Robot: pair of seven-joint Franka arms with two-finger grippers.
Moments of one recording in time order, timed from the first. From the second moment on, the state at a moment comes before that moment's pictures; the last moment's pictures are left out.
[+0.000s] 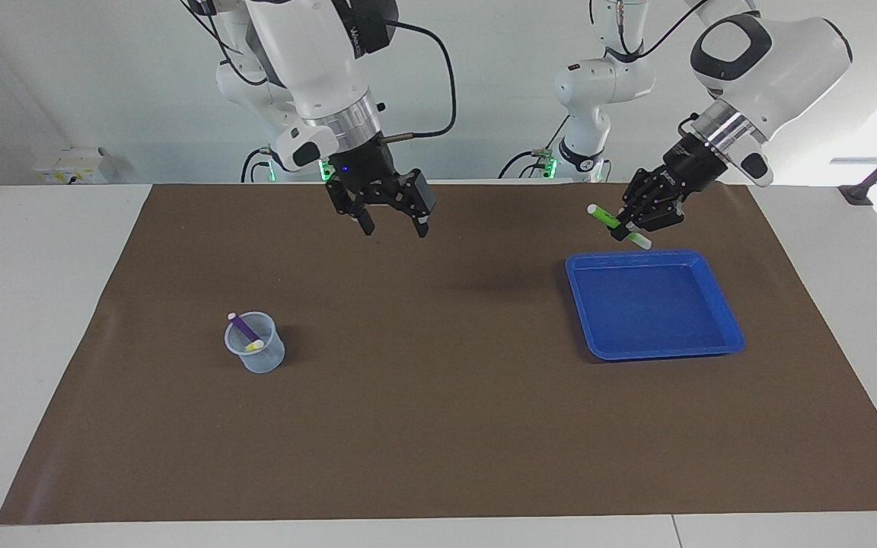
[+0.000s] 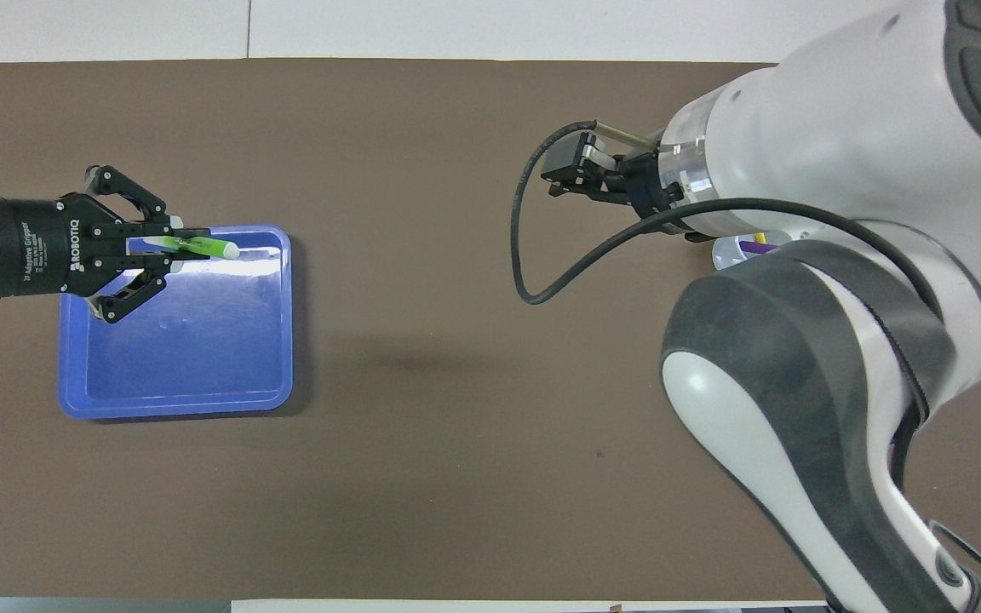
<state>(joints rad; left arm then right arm) 0.13 -0.15 -0.20 -1.96 -0.65 1.96 -1.07 0.08 0.16 0.31 -1.50 0.13 1.88 0.68</state>
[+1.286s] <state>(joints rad) 0.07 0.19 -0.22 -2.01 -0.02 2.08 -0.22 0.07 0.26 0.11 -1.78 -0.25 2.14 0.14</state>
